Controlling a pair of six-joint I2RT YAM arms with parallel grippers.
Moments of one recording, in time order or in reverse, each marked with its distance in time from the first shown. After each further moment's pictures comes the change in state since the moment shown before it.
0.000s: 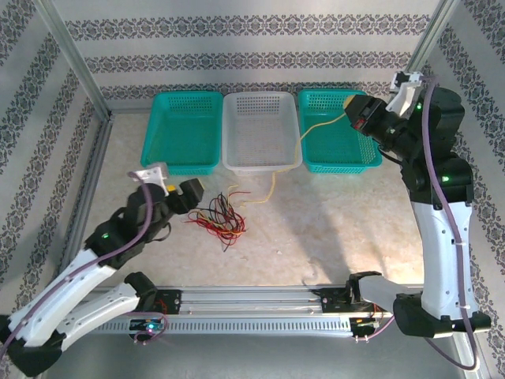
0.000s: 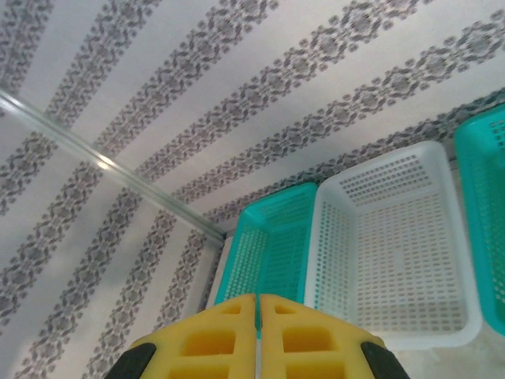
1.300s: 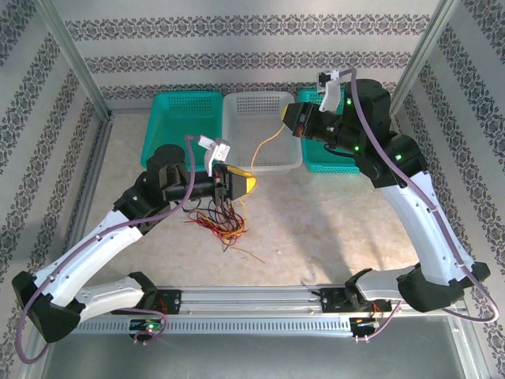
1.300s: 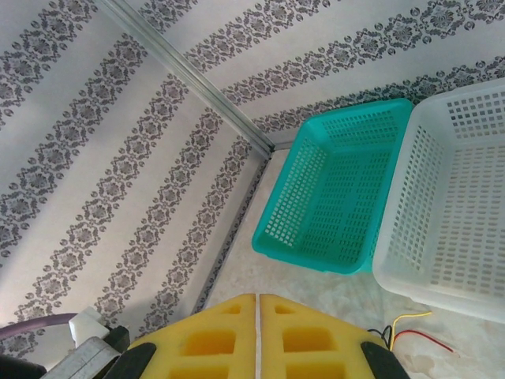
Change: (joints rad) left arm 0.006 0.367 0.212 0.363 0.917 0.205; right arm 0.406 0.168 0.071 0.015 0.134 -0.030
